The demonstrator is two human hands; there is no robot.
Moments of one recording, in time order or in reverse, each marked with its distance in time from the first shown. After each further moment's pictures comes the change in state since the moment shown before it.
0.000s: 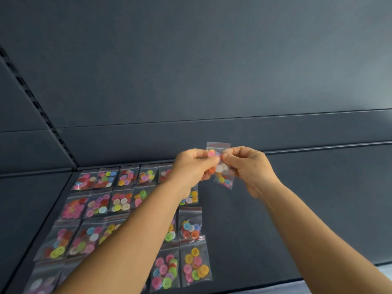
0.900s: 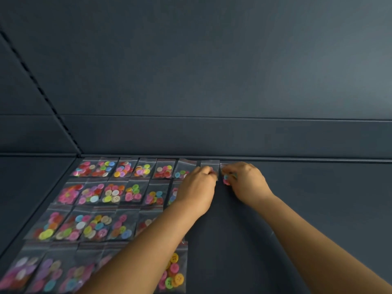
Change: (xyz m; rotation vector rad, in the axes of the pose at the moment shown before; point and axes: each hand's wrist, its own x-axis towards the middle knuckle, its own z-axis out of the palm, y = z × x) left_hand 0.015 -0.055 0.040 1.261 0.047 0.347; right_hand 0.039 0.044 -0.033 -1.075 -0.180 -0.375
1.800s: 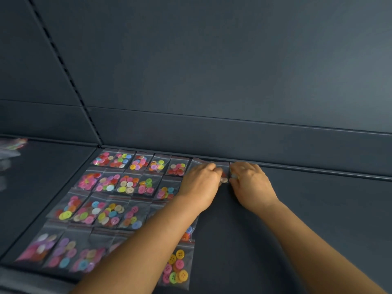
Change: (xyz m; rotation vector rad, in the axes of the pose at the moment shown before) left_hand -0.002 -0.010 -0.015 0.110 0.059 -0.025; right_hand 0.006 -0.011 0.008 -0.148 -0.034 -0.112
